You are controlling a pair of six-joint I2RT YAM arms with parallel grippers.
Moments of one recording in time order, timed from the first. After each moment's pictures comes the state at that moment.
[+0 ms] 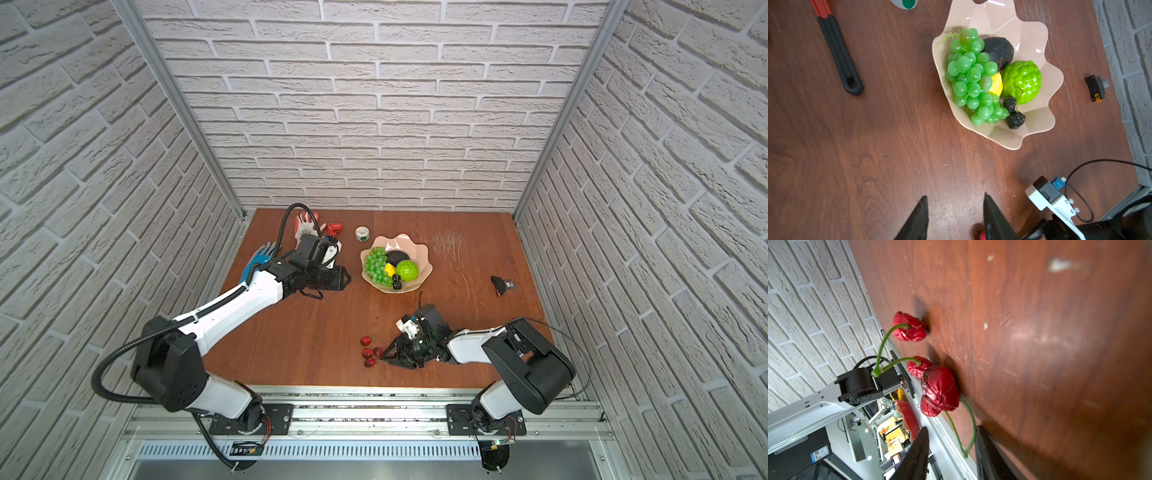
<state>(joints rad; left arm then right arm) -0.54 1.49 1.17 -0.57 0.14 -0.38 0.56 1.53 0.35 0.25 -0.82 1.01</state>
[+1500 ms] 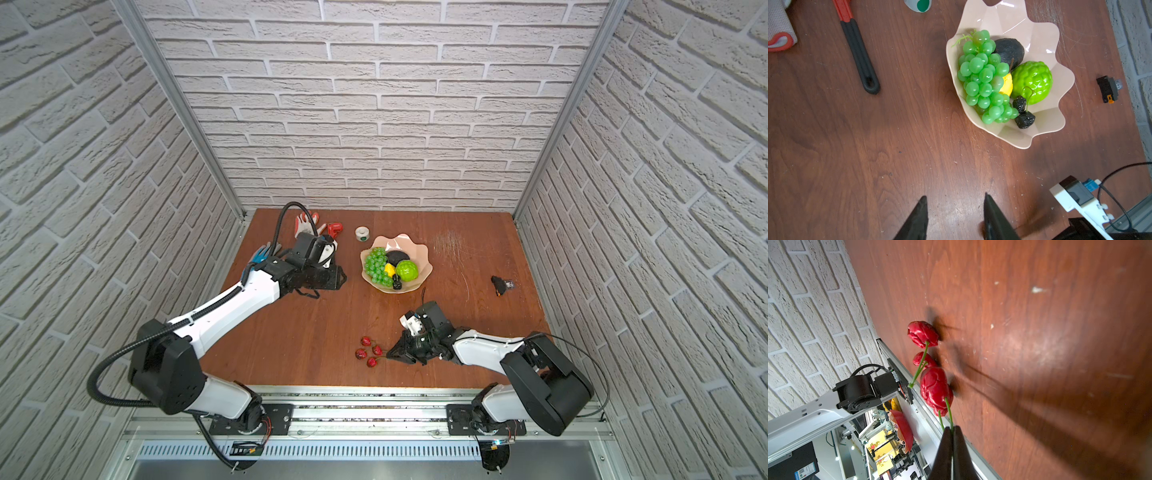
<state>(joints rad) -0.53 1.48 1.17 -0.61 0.10 -0.37 0.55 1.35 0.41 -0.01 -0.72 0.97</state>
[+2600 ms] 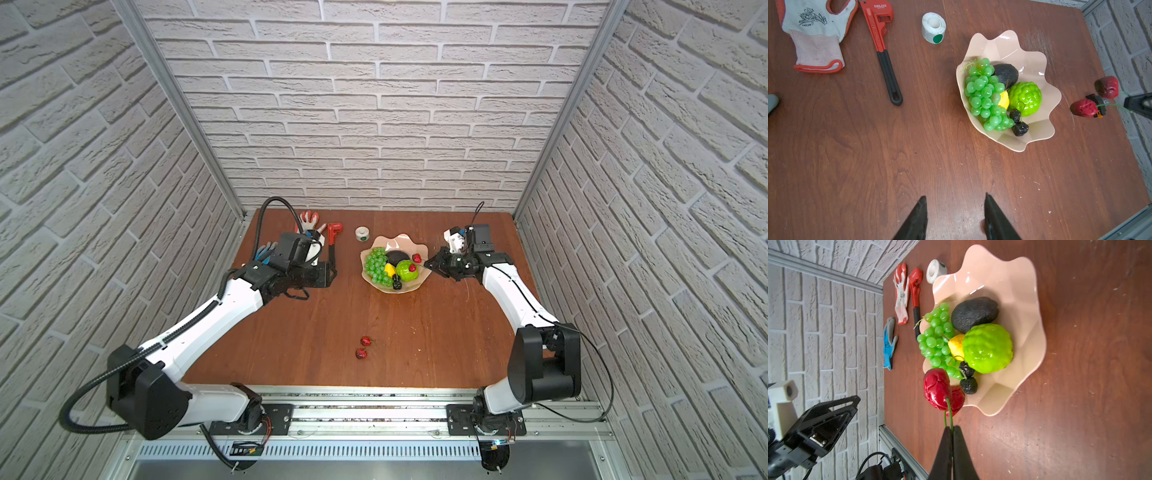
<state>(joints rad) -0.50 1.34 1.15 -0.64 0.05 -0.36 0.02 1.53 1.19 -0.60 -0.62 0.50</state>
